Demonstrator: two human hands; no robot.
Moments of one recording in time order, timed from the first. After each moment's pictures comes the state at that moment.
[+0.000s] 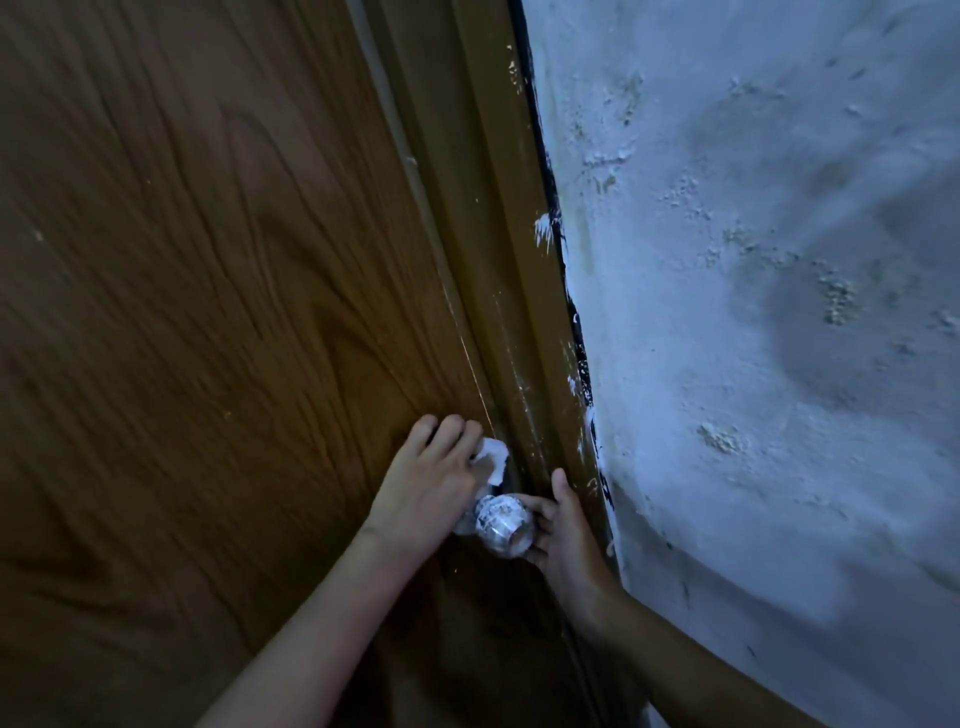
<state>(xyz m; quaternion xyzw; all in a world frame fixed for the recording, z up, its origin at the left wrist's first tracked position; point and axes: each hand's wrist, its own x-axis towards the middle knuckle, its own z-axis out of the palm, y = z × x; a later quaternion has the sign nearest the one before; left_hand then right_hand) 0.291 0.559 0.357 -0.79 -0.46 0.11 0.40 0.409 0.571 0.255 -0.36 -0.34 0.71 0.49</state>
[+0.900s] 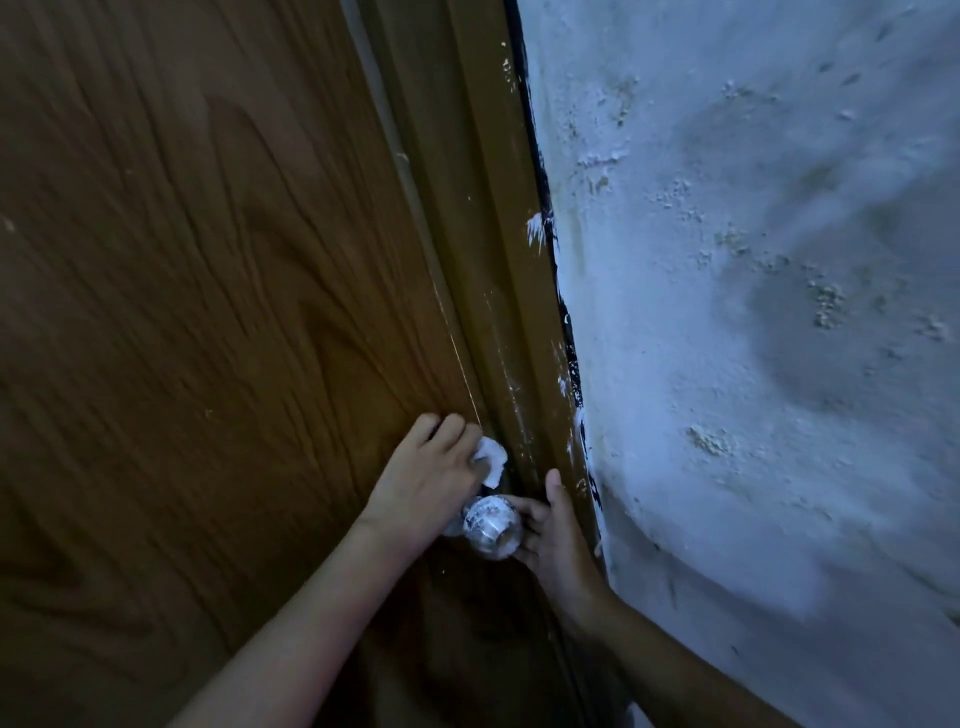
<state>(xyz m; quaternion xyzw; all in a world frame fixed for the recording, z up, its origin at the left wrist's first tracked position) 0.295 0.569 0.357 -0.81 -0.43 0.13 0.38 0.412 0.570 0.252 -0.35 -0.37 0.70 0.49</state>
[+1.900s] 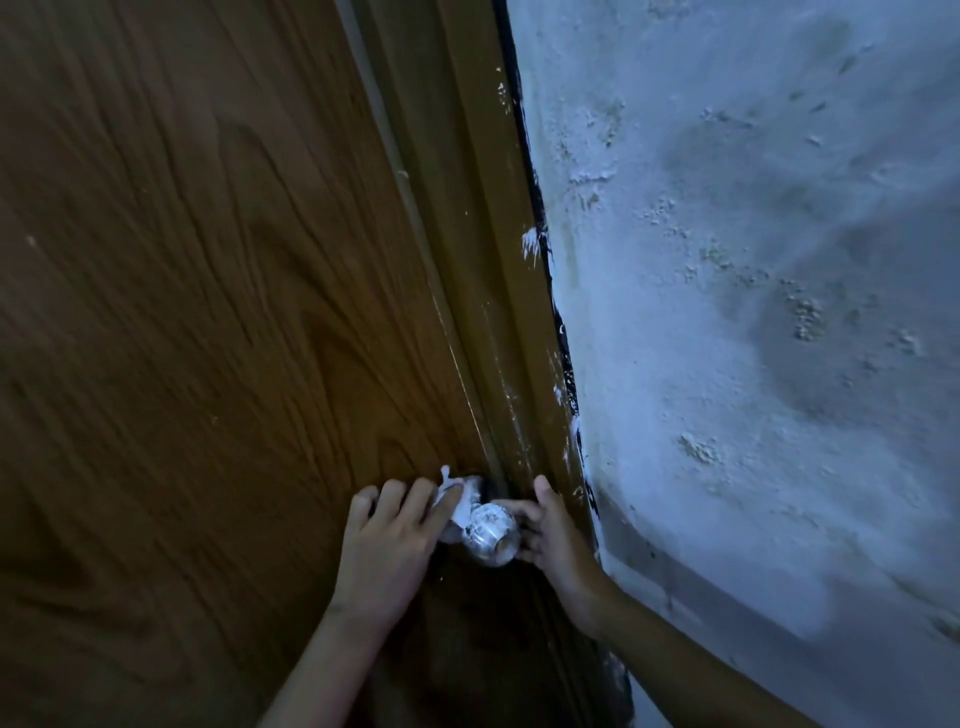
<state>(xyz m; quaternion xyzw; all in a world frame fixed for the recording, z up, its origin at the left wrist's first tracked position) 0.256 0.545 0.300 -0.74 -0.48 -0.11 0.46 0.418 0.592 0.236 -0.37 -0.46 0.68 0.45</state>
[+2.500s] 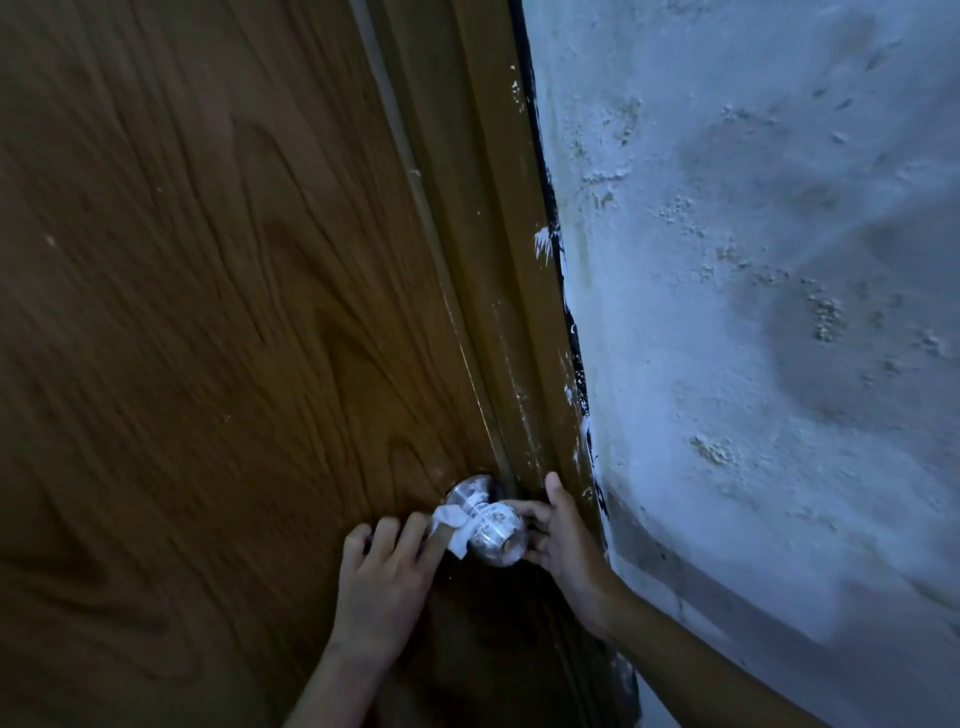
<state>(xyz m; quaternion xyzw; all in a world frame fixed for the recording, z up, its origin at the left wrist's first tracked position) 0.246 0.530 0.278 -0.72 -0.51 -0.11 0.46 0.418 0.594 0.235 -0.36 -0.43 0.69 0.45</state>
